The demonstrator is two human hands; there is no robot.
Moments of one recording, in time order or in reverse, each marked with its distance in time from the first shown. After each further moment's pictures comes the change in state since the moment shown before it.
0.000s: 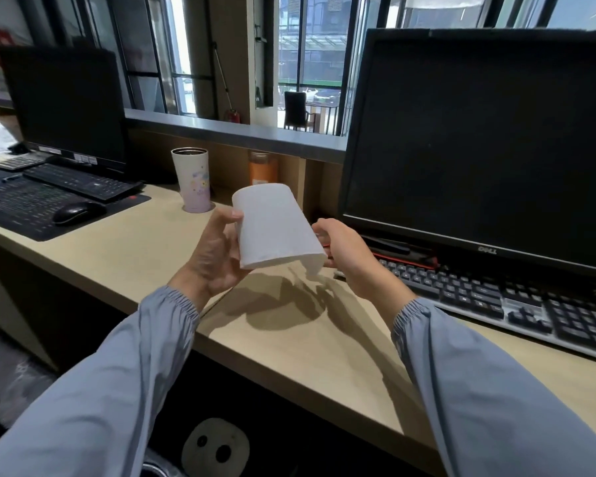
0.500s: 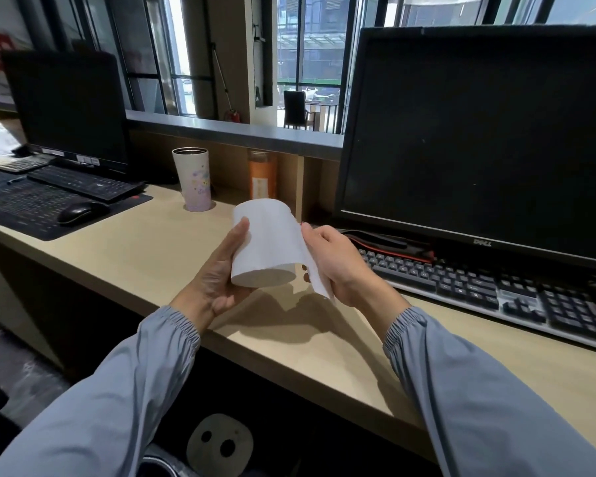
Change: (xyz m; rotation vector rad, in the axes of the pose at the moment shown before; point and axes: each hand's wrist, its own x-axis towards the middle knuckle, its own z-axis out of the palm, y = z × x) left_hand -0.018 -0.026 -0.002 -0.102 0.021 -0.080; right_hand -0.020 0.011 0.016 0.024 0.026 -0.004
